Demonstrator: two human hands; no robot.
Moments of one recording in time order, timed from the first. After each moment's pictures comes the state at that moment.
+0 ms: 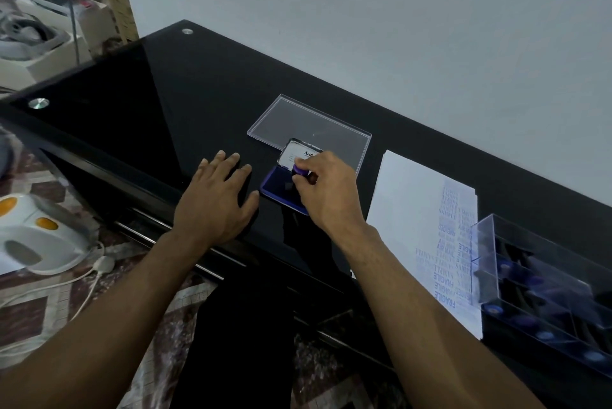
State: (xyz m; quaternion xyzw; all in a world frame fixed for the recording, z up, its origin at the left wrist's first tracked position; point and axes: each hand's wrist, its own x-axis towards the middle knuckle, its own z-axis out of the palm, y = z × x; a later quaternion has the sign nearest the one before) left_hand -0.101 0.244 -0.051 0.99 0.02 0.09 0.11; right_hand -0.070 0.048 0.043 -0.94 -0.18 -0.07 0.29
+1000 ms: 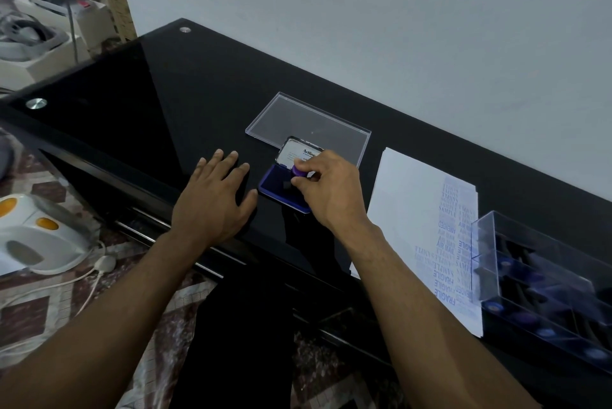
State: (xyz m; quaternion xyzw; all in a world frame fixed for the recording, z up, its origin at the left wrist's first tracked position) left_hand -0.100 0.244 -0.054 0.99 0.02 0.09 0.12; right_hand -0.063 0.043 0.034 -0.93 -0.15 -0.06 0.32
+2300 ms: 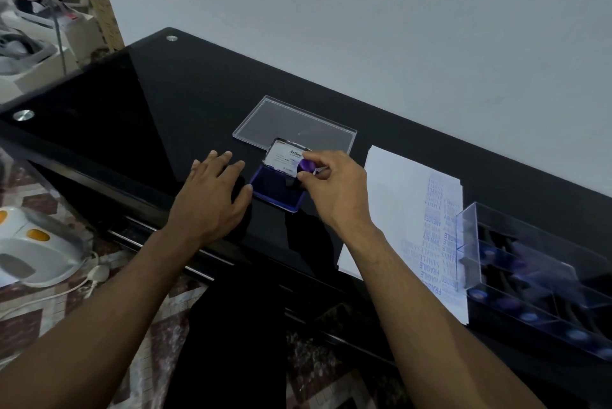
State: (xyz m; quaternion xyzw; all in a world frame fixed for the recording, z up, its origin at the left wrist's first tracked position) left_hand -0.100 0.231 -0.035 0.98 0.01 0.10 0.19; right_hand -0.070 0.018 0.039 -0.89 -0.09 -0.08 0.43
